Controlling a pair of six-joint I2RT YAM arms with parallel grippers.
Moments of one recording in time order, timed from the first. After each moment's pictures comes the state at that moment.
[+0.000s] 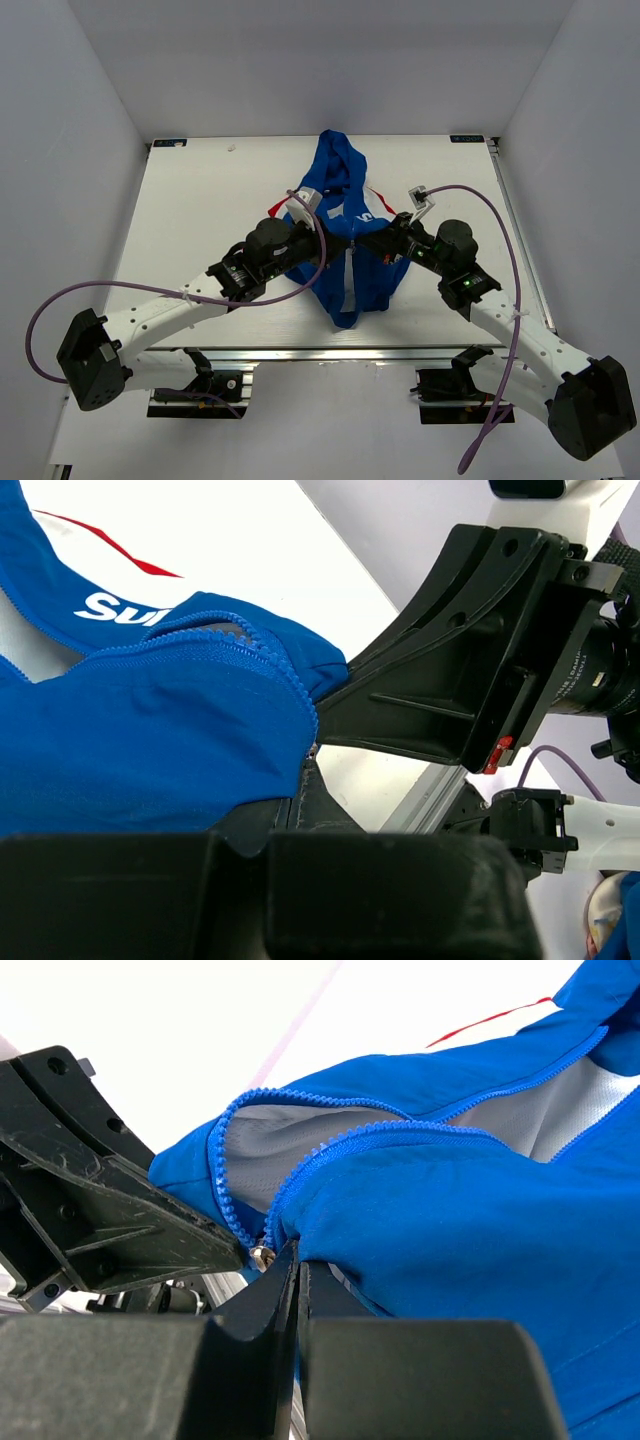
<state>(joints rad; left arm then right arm) -0.90 1.19 0.86 0.16 0.02 -0.53 0.53 0.96 0.57 0.32 -0.46 0.66</state>
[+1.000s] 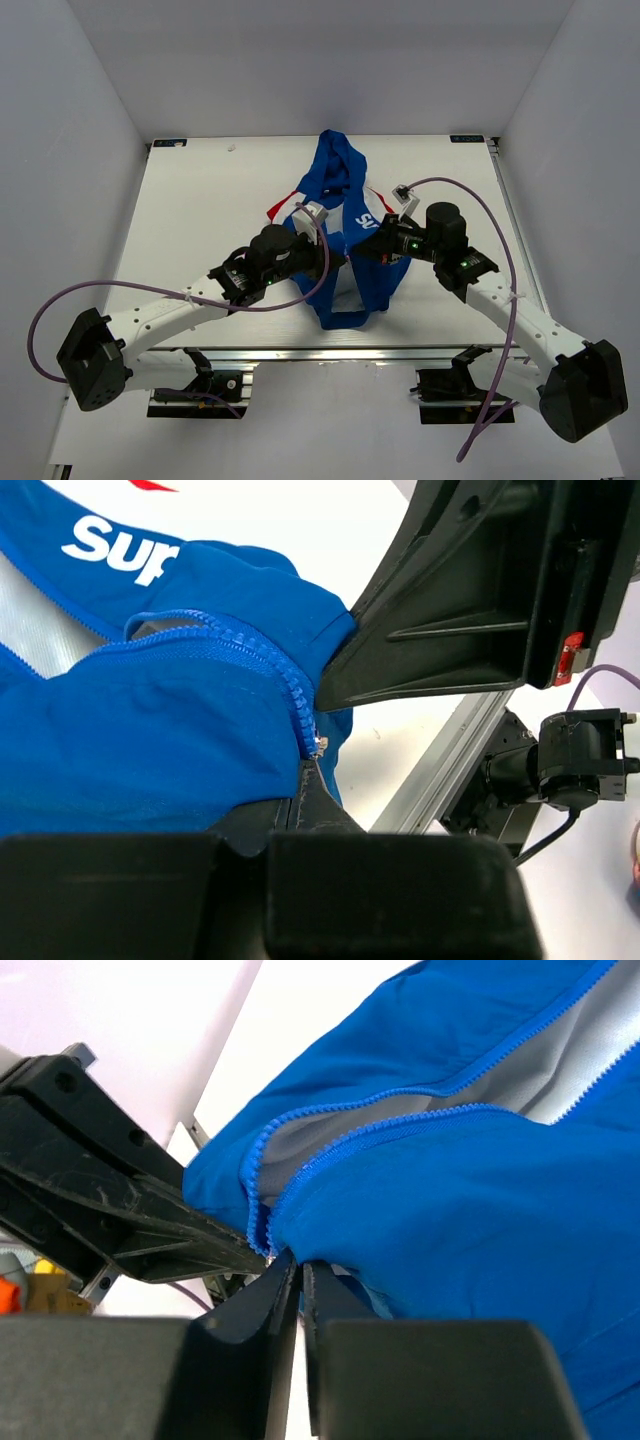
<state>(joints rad) -0.89 1.19 0.80 0.09 0.11 -0.44 0.50 1.06 0.72 0.02 -0.61 0.62</state>
